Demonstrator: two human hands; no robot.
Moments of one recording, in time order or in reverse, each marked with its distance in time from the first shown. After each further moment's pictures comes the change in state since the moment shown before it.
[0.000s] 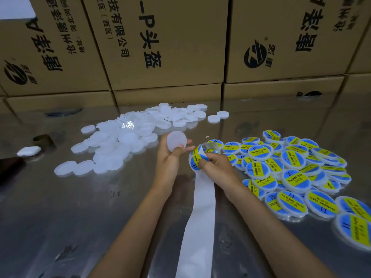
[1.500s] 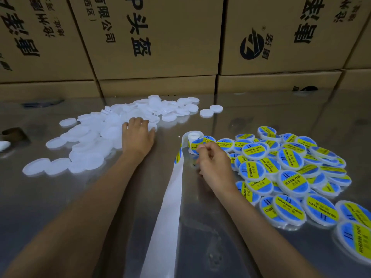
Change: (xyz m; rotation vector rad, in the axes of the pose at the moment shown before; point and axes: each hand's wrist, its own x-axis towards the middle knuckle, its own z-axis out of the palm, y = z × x) left_hand 0.132 -0.059 -0.057 1.491 0.061 0.332; right_hand 0.010 0.007 -0.001 0.076 0.228 -0.018
